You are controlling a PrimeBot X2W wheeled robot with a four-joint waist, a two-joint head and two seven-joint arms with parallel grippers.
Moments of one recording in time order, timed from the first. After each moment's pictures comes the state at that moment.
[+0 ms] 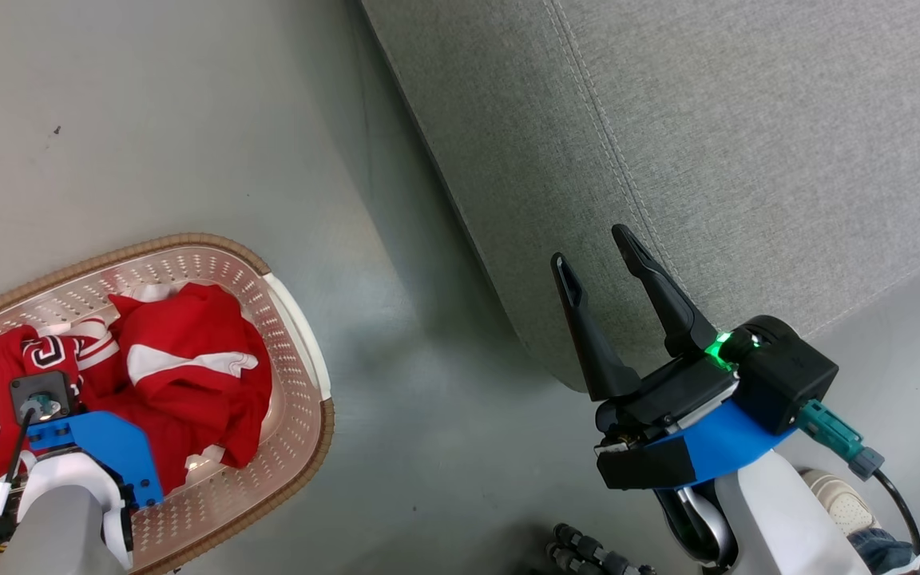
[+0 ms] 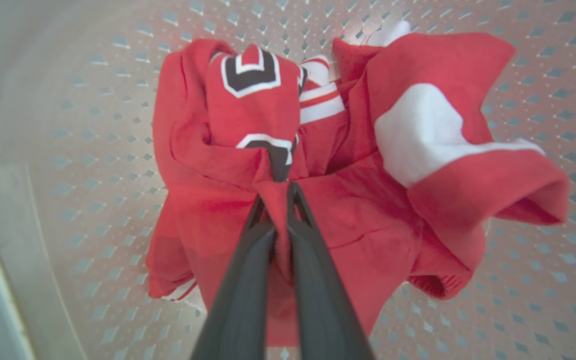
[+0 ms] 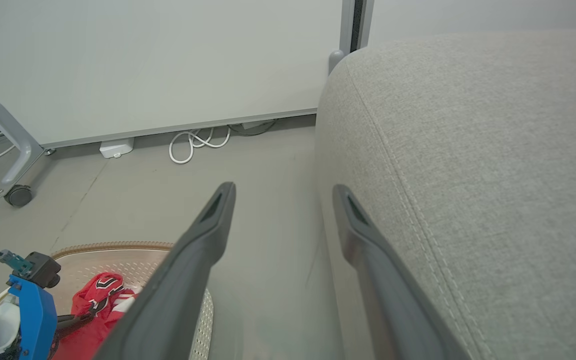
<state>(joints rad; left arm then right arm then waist) -0.51 0.27 -0.05 1.05 -0.19 0.14 0.02 -0.32 -0.05 0.33 0.08 0.27 0.13 -0.26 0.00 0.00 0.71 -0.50</state>
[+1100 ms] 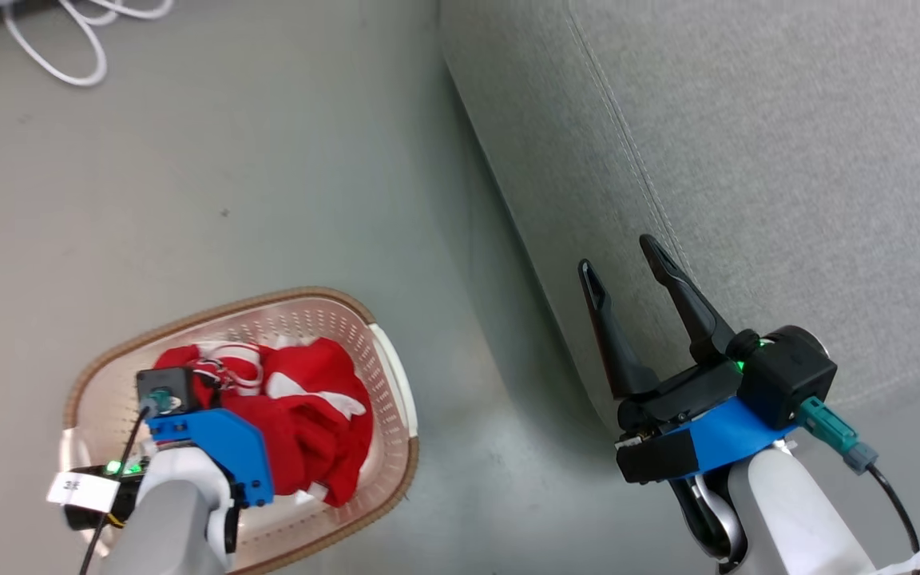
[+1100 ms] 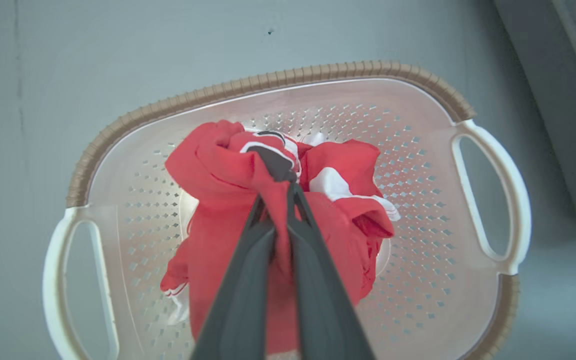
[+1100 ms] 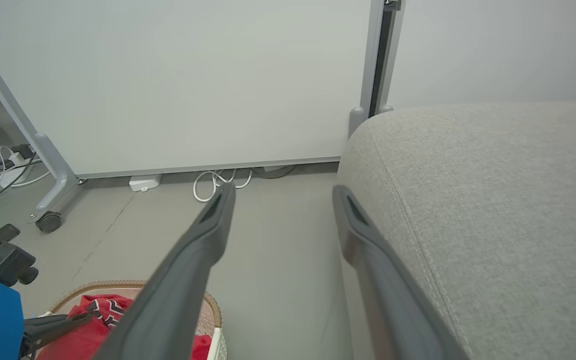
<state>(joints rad) -0.51 0.14 -0.14 1.04 -0.24 0.06 -0.02 -0.32 -0.05 0.27 0.16 0.19 0.13 -0.26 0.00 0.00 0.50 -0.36</state>
